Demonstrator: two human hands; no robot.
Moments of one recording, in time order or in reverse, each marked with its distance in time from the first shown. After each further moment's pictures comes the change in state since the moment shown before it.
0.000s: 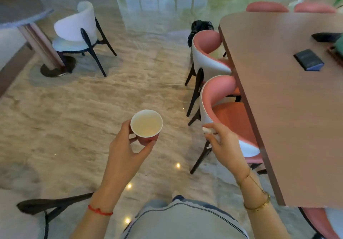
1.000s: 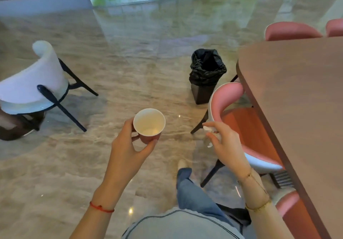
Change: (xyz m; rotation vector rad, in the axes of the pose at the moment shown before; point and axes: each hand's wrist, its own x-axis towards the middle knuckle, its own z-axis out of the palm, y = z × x) left_hand 0.766 -0.106 0.104 0.016 -0.115 0.088; right_hand 0.747 0.031 0.066 -0.006 0.090 0.072
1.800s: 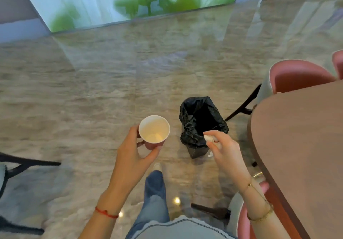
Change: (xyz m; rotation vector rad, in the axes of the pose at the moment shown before) left_hand 0.619 -0.069 0.154 -0.085 -0.169 0.073; right_hand 0.584 0.095 0.004 -0.046 0.129 0.116
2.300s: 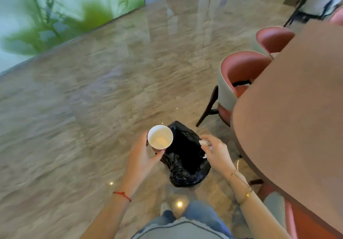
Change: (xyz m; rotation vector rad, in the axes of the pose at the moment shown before) left_hand 0.358 -0.066 0.140 0.112 -0.501 0.231; right_hand 0.235 0.089 0.027 0.063 0.262 0.510
